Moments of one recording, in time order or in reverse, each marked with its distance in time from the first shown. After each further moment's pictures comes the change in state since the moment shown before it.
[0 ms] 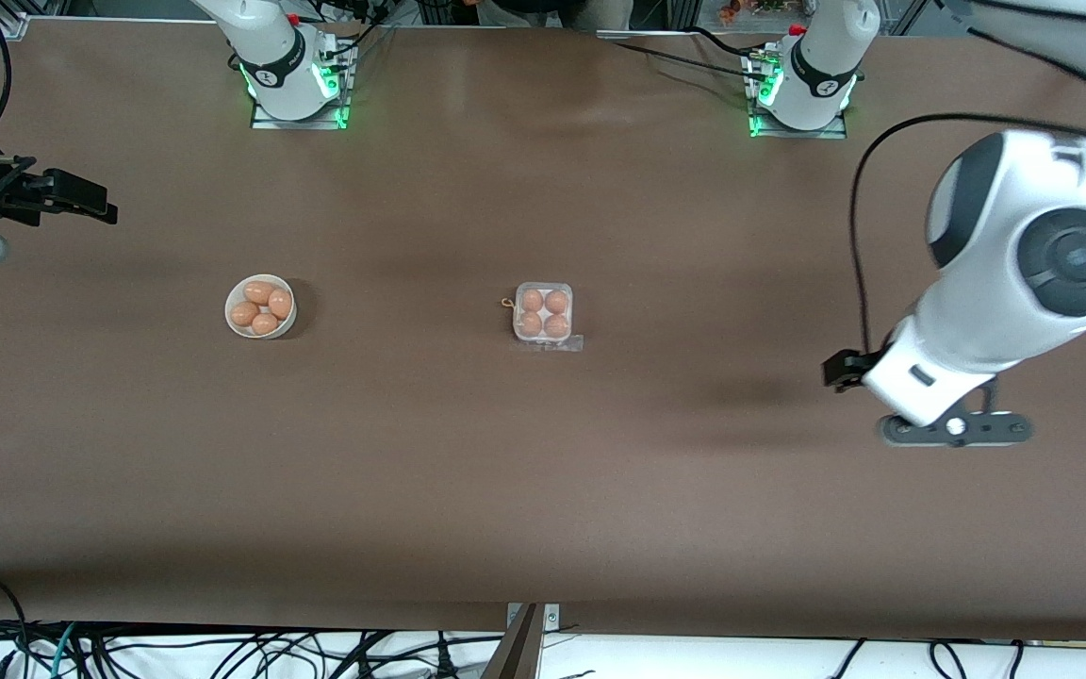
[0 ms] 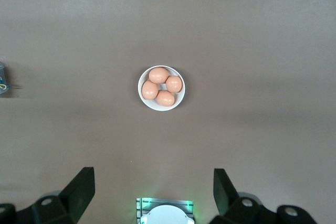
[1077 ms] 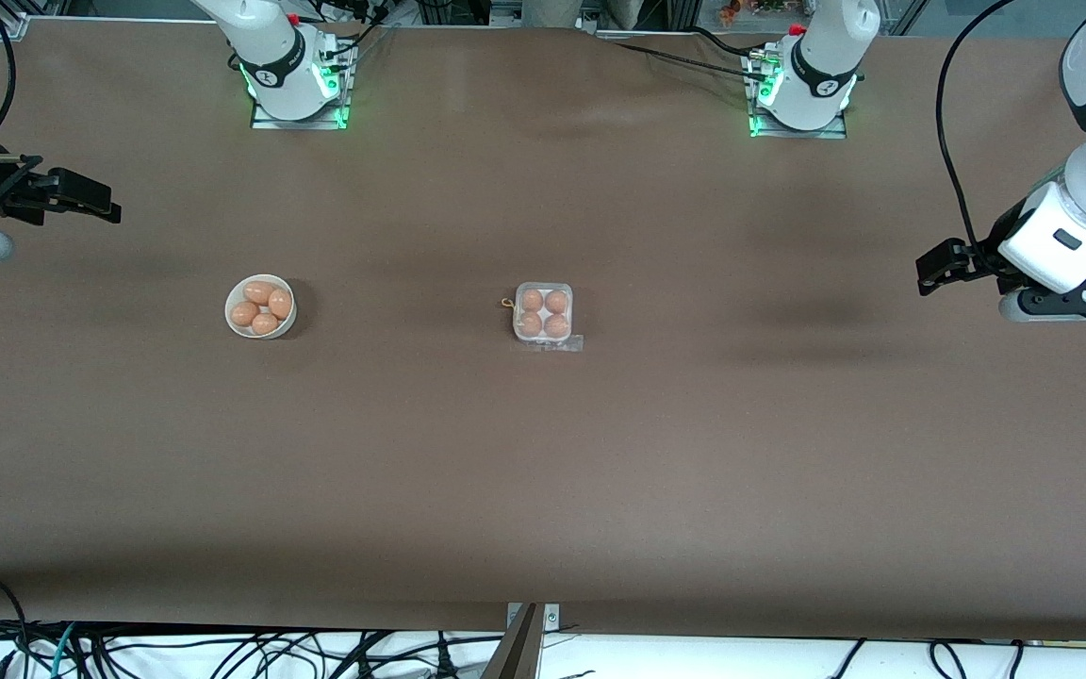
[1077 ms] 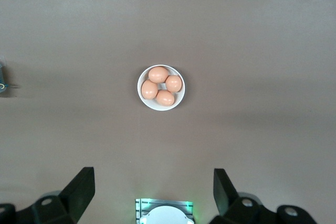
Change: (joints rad) left arm -0.036 -0.439 0.218 -0.573 -0.154 0.156 0.133; right arm 0.000 -0.020 0.003 -0.036 -0.003 0.019 0.000
